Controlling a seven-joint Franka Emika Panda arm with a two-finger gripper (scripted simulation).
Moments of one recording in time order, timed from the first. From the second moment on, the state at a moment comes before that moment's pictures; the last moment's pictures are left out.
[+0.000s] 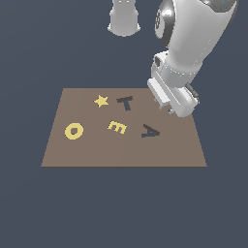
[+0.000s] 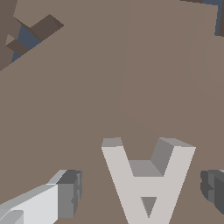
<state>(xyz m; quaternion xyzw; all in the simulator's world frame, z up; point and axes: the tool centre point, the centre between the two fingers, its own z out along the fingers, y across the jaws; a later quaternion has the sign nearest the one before) -0.080 0.149 0.031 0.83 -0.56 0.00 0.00</state>
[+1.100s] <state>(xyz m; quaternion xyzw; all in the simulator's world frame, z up) -0.075 0.148 0.033 0.82 -0.57 0.00 0.00</state>
